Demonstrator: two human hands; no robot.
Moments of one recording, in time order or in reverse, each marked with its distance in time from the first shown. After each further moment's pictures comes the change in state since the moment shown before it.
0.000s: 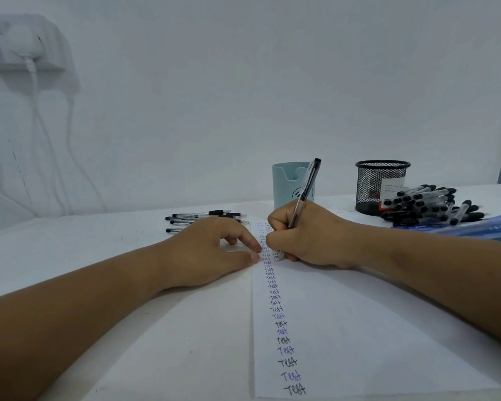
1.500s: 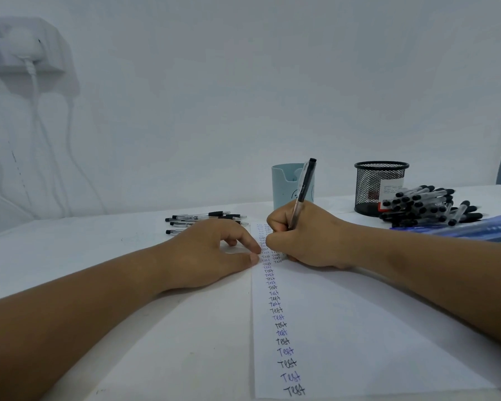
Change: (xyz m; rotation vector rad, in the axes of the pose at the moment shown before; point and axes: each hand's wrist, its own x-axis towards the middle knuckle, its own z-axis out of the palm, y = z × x) left_hand -0.001 0.000 -0.001 0.004 -0.004 -0.003; right_hand -0.002 -0.003 0.001 -0.055 0.005 -0.011
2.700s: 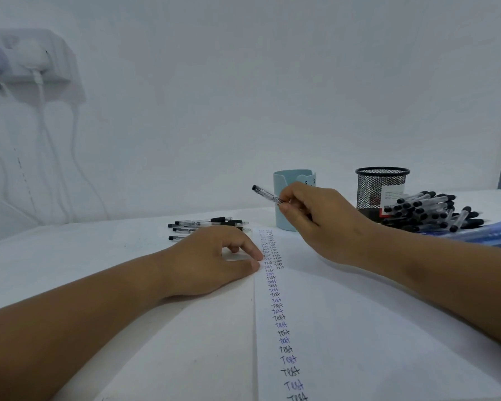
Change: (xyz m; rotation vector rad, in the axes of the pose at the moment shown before) left_hand -0.002 0.001 -0.003 0.017 -0.008 0.040; right_hand 0.000 0.007 -0.022 -0.271 0.244 -0.216
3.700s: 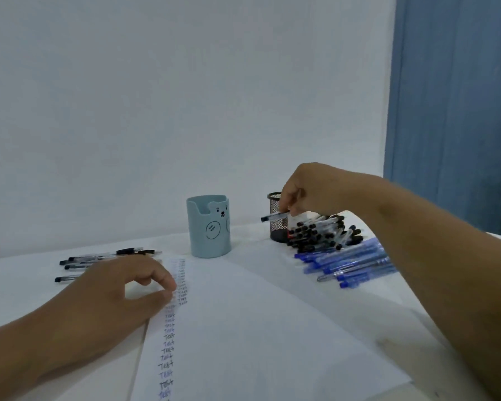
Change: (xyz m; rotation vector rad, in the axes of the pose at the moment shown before) left_hand -0.006 0.023 0.014 -0.037 0.196 -0.044; right_hand 0.018 0.055 -0.148 -0.409 -0.318 0.352
